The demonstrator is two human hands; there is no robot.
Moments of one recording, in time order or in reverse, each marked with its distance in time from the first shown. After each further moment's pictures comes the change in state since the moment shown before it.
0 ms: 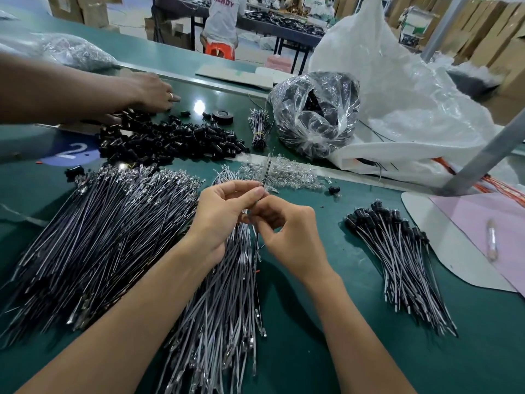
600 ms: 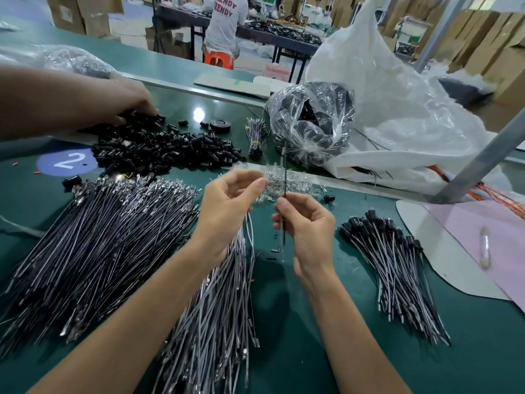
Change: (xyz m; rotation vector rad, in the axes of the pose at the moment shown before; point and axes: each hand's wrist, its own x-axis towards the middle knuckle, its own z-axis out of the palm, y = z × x) left_hand 0.005 0.009 0.010 0.265 -0.005 0.278; right_hand 0.009 -0.006 -0.015 0.699 0.378 0.472
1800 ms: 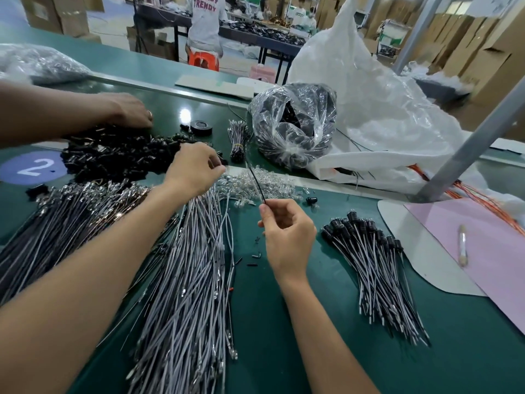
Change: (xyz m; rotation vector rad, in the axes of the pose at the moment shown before) left_hand 0.108 -0.009 -0.018 0.973 -0.037 0.196; right_hand 0.007 0.014 -0.006 -0.482 0.155 -0.270
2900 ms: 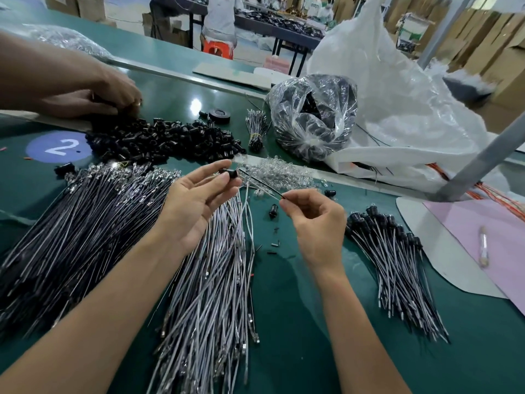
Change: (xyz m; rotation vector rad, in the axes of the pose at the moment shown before) left_hand -0.101 0.002 -0.022 -1.578 -0.030 -0.479; right_hand 0.004 -0.007 -0.013 -0.015 -0.147 -0.095
